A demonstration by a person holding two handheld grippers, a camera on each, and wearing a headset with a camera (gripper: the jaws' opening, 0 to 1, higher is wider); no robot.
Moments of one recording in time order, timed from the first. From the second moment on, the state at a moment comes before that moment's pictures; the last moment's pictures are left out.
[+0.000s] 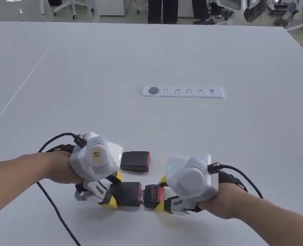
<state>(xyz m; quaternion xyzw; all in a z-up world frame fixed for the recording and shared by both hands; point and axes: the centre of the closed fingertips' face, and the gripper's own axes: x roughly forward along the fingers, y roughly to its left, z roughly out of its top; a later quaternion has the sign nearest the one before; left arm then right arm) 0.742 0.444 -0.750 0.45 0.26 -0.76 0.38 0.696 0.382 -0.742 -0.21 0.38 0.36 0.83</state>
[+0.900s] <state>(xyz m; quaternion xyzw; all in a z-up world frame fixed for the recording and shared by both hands) 0.740 0.441 -0.747 0.45 0.27 -0.75 0.39 0.700 0.387 -0.733 -0.19 0.39 0.36 0.83</state>
